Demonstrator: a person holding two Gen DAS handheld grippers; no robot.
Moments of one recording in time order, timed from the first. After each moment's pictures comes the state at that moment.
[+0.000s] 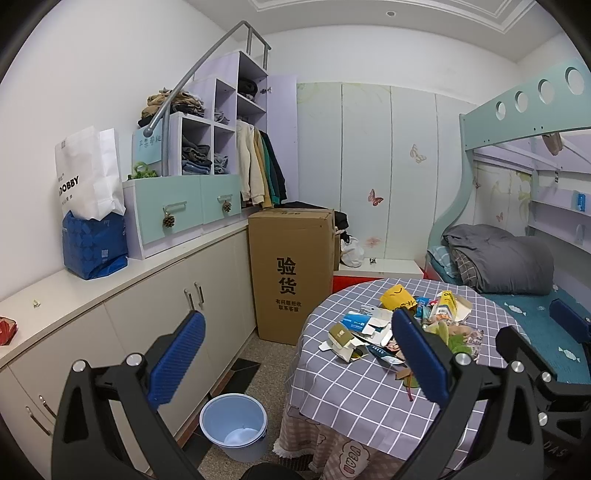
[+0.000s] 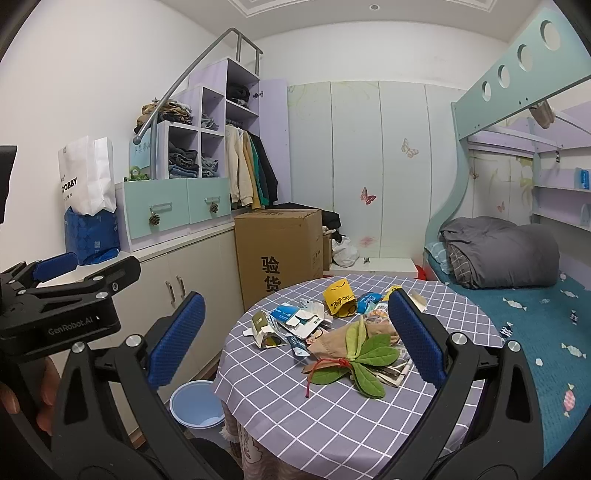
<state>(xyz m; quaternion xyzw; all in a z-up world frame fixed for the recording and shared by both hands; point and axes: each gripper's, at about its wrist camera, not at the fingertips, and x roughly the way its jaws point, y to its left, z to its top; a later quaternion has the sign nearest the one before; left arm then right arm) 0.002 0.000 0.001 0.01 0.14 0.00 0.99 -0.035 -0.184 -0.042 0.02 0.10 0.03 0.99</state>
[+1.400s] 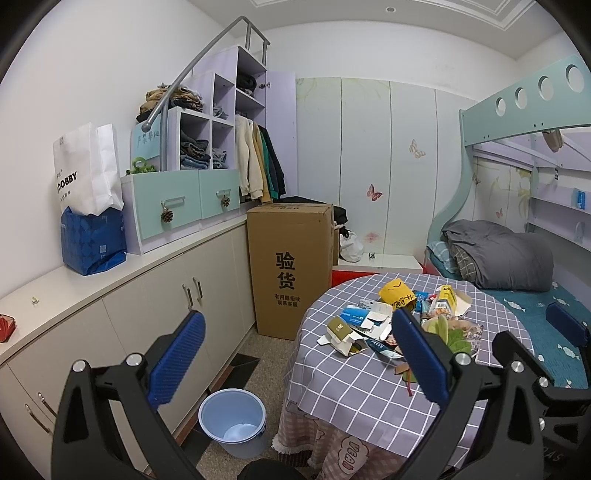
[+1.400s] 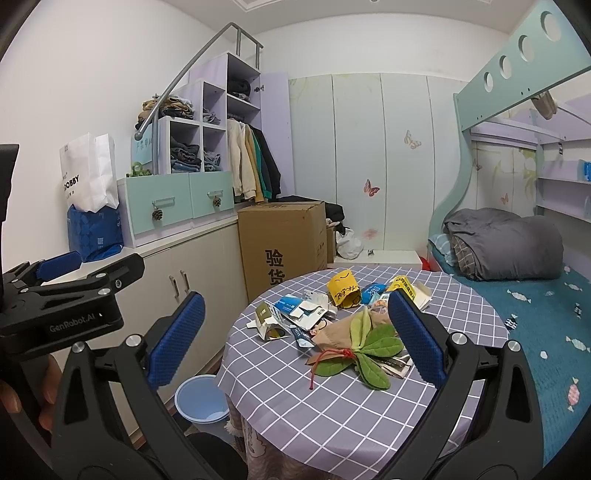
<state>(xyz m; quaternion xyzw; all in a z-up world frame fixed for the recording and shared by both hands) 0.003 -0.008 -0.019 0.01 0.15 -0.01 0.99 -0.038 -0.186 -0.051 0.03 0.10 0.03 0.99</state>
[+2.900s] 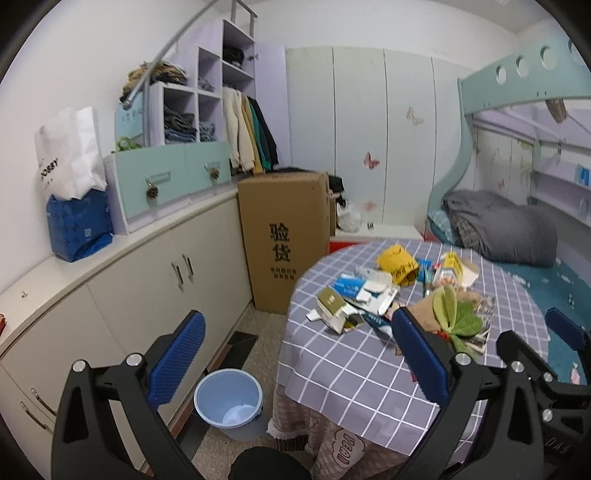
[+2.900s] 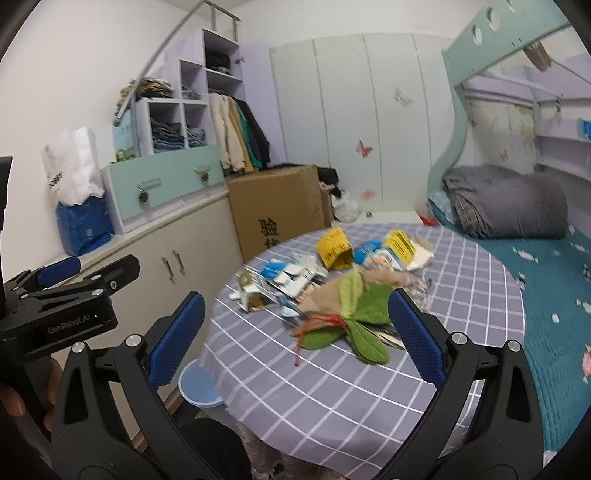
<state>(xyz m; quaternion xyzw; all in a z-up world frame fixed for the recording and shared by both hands) 0.048 -0.033 -0.054 0.03 0.22 -0.01 0.98 -0.001 -0.226 -0.083 0.07 0.18 0.03 0.98</state>
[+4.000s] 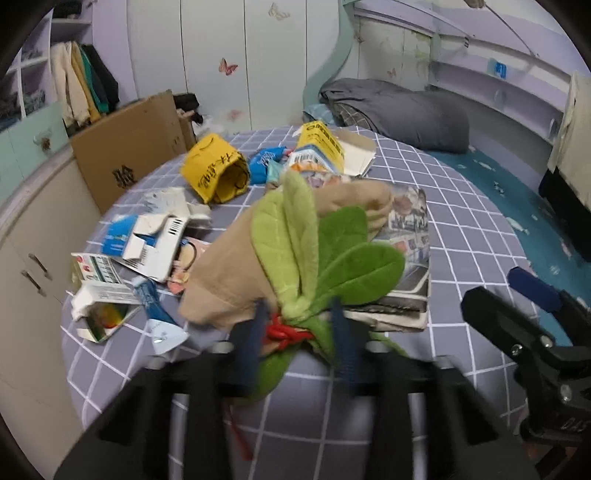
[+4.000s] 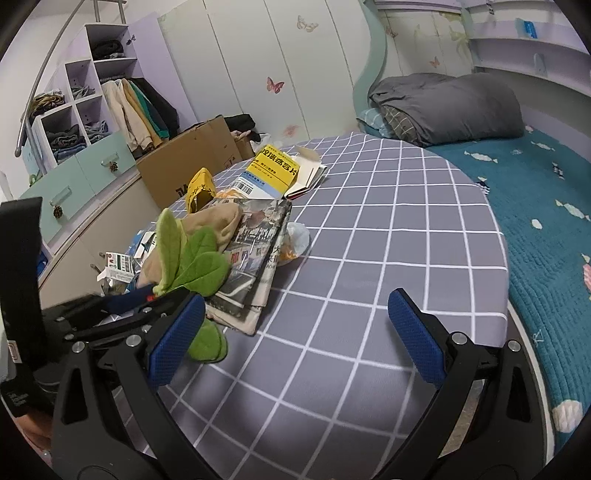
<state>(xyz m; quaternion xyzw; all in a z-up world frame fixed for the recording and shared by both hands) 0.178 -0.209 -0.168 0.11 0.37 -0.24 0.89 0.067 -0.371 -0.175 0.19 0.29 -0.07 0.94</state>
